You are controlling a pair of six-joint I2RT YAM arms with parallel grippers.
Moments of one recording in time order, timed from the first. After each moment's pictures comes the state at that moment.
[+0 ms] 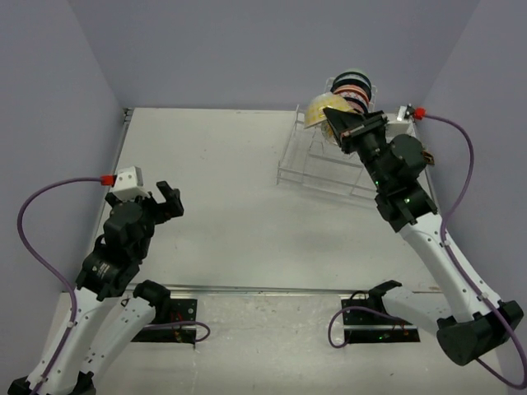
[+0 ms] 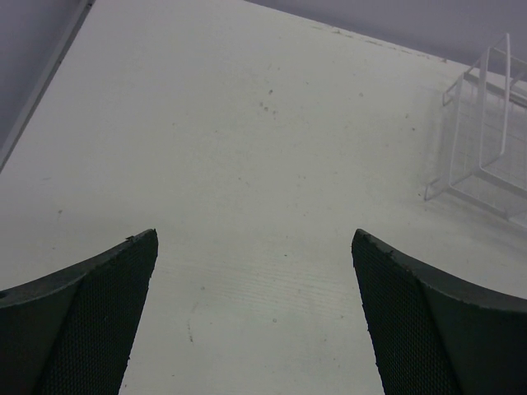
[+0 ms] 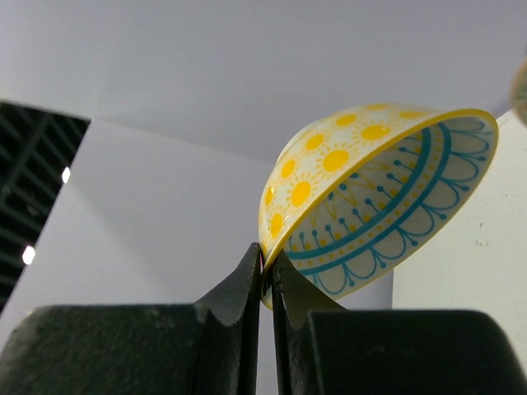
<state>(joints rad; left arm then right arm) -0.42 0.52 0.79 -0.57 -0.44 -0.36 0.41 1.01 1.06 0.09 0.10 1.37</state>
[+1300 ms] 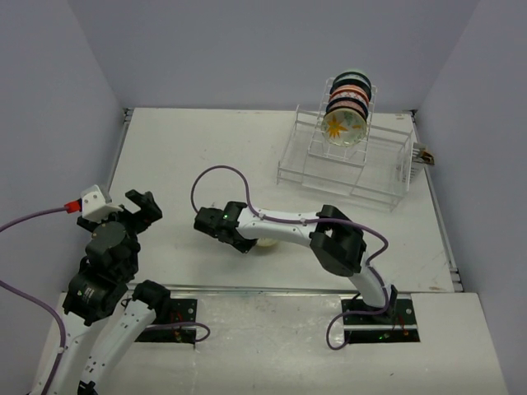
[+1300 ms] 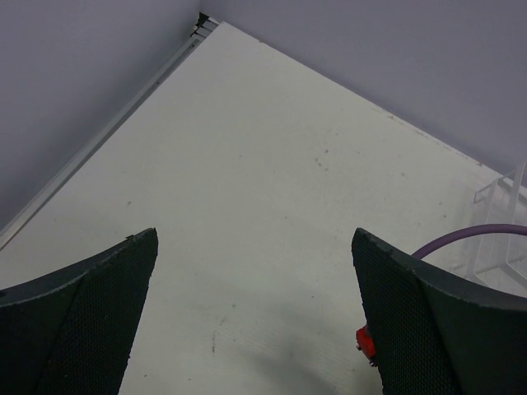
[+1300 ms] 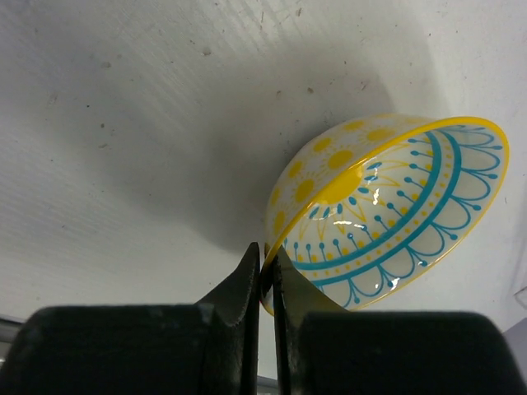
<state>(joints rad) -0.42 0.34 0.79 -0.65 -0.71 -0.46 1.20 2.17 1.77 -1.07 0.41 0.27</state>
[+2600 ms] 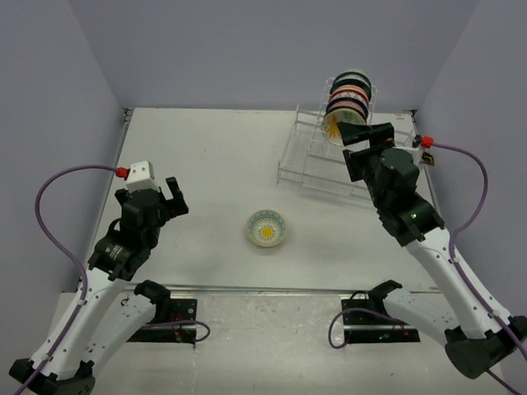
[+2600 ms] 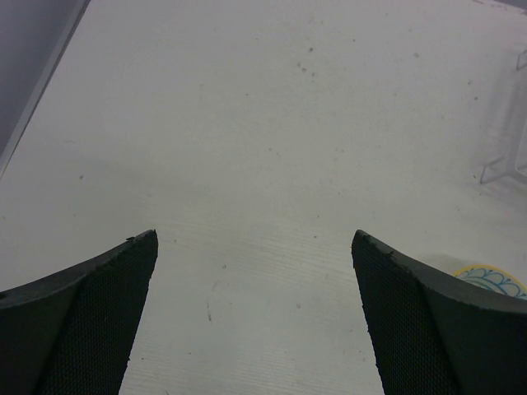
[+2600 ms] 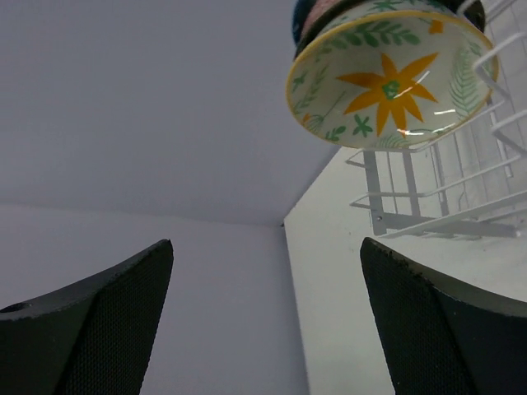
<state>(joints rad) -0.42 0.64 0.79 -0.62 -0.52 -0.40 0.48 0.93 1.09 -0.27 0.38 1.24</state>
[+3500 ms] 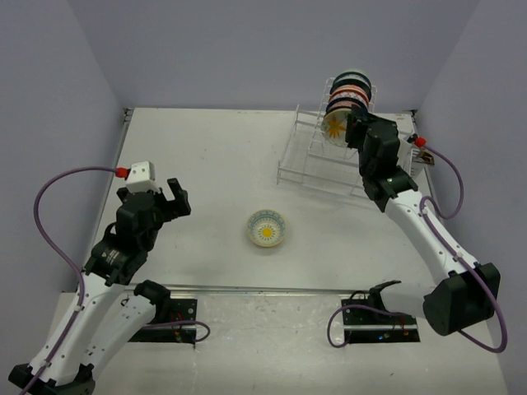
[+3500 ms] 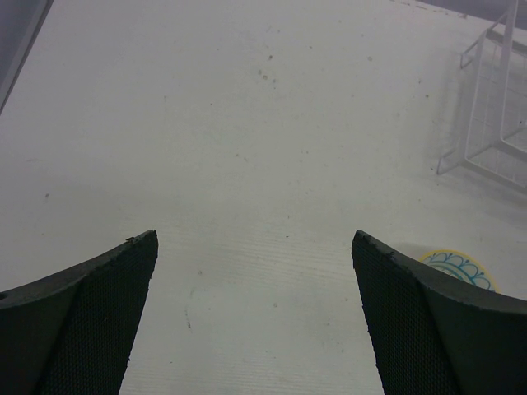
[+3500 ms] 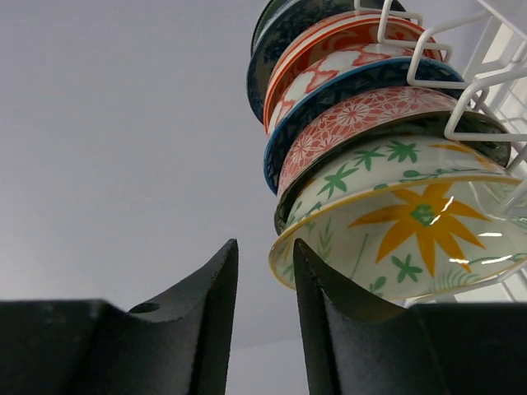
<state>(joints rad) -0.42 0.61 0.79 -0.58 -0.42 -0.38 0.31 1.24 1.10 -0.02 0.48 1.73</state>
